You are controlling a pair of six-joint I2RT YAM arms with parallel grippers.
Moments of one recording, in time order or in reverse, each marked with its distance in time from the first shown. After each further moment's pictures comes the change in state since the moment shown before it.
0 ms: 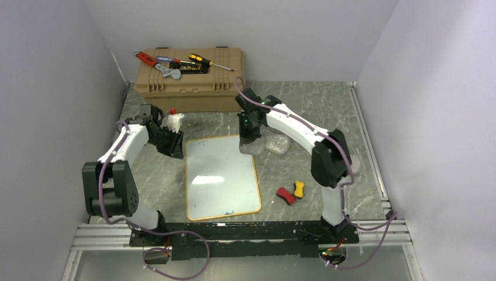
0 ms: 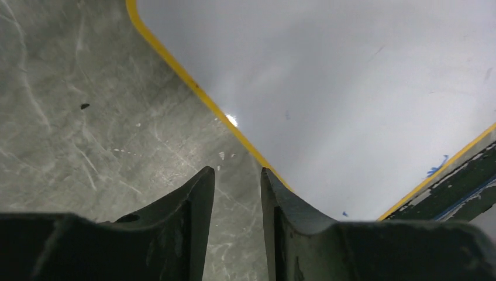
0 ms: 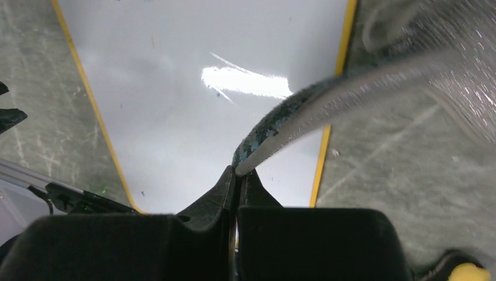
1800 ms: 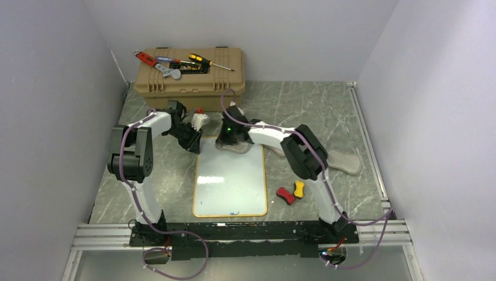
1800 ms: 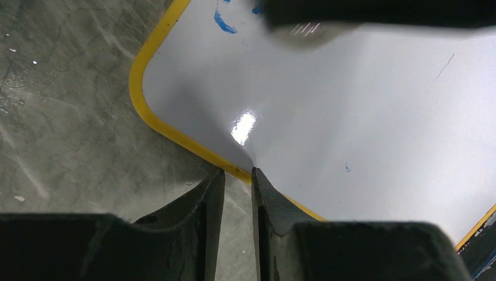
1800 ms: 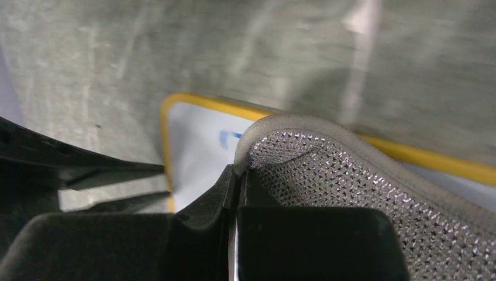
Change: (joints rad) left arm -0.130 0.434 0.161 0.152 0.082 0.204; right arm 0.045 0.265 -0.179 0.759 0.001 0.218
